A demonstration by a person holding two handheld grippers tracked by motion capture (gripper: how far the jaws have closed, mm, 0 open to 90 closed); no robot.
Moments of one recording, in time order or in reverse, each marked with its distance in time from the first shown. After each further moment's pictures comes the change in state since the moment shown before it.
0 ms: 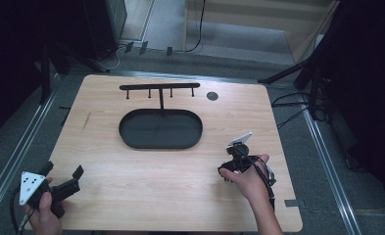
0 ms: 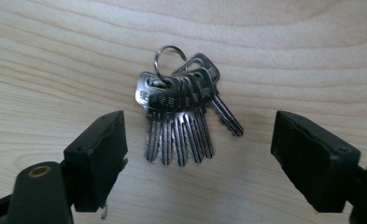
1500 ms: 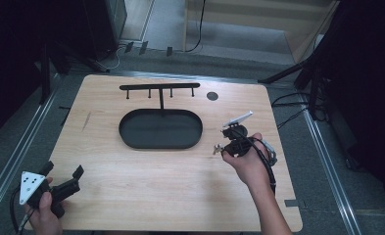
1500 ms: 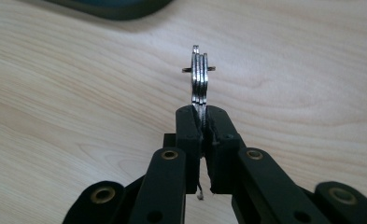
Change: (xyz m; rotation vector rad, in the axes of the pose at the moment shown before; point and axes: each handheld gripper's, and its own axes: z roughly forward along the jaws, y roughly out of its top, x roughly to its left) left arm 0.000 0.000 0.000 0.006 -0.001 0.002; right arm 0.021 0.031 -0.077 -0.132 0.128 -0.119
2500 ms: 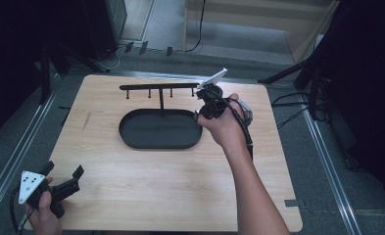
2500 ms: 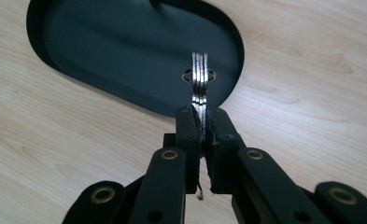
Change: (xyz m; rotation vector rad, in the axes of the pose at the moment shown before) left arm 0.001 0.000 0.001 0.006 -0.012 -0.009; right arm 0.055 0.095 -0.044 -0.070 0.004 -0.070
